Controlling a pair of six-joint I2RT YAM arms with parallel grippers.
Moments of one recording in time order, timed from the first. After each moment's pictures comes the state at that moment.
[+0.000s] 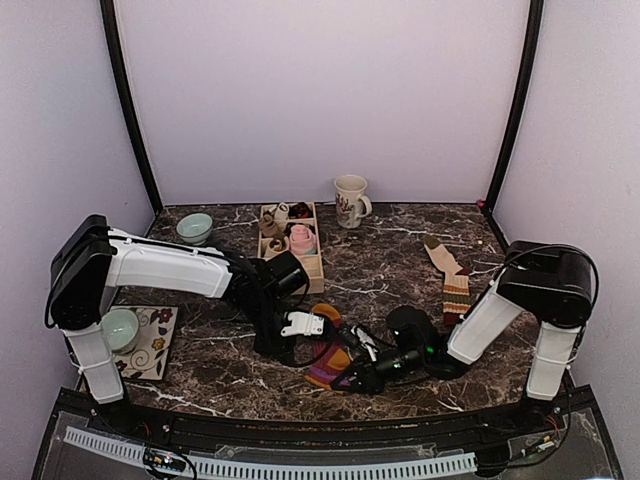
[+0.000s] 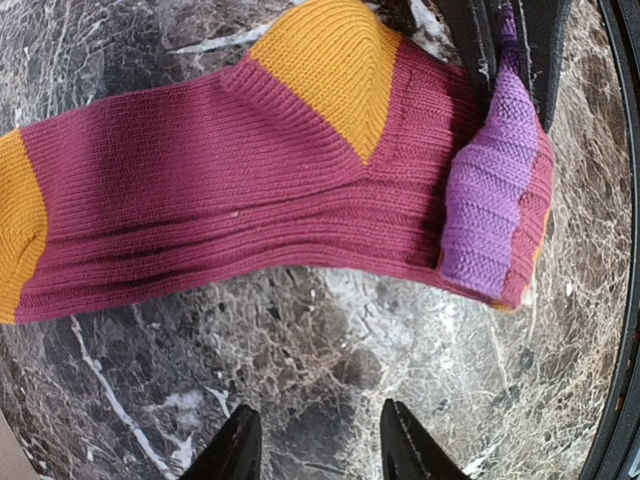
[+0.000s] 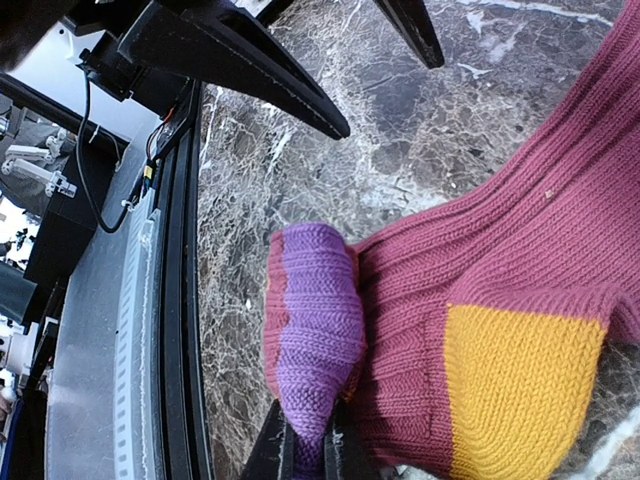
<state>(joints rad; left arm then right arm) -0.96 1.84 1.20 -0.68 0.22 0.68 1.03 1.89 0.50 0.79 -0.62 0.46</state>
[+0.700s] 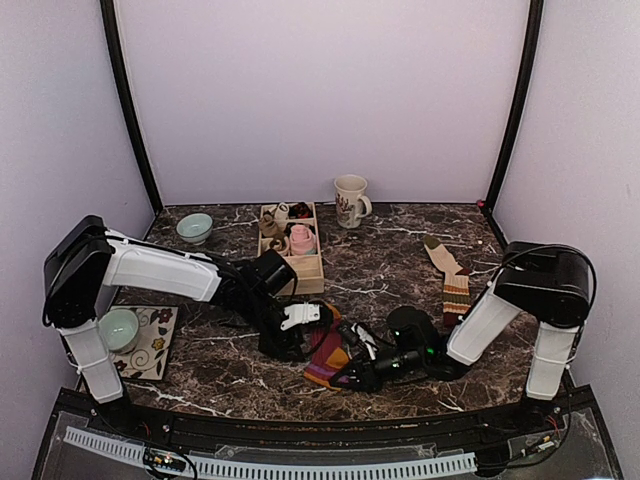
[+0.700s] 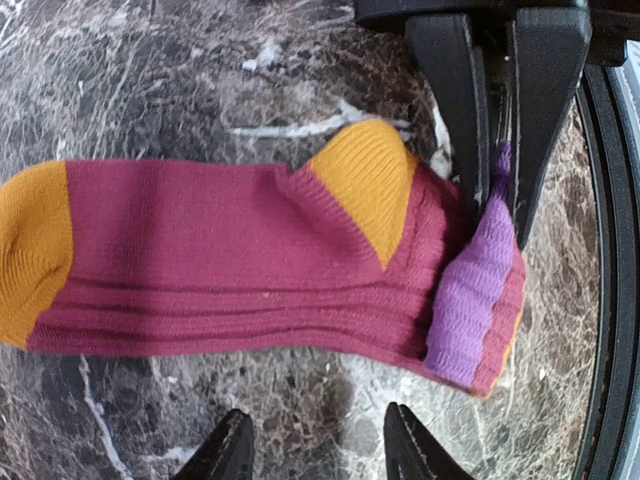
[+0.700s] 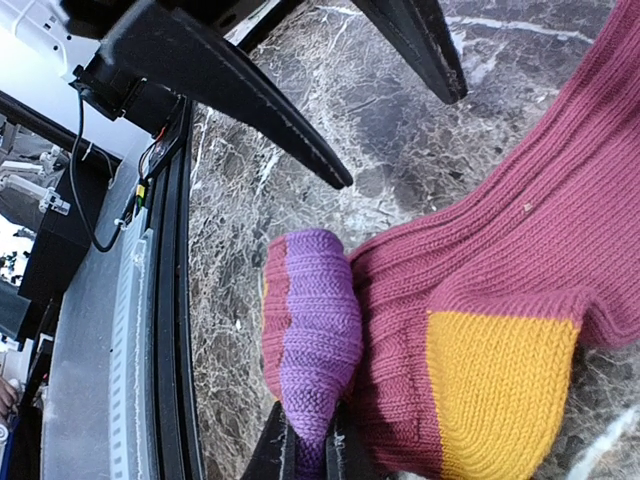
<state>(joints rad) -0.89 1.80 1.08 -0.45 0.39 0.51 1.02 1.90 0.49 0.83 -0.59 0.48</state>
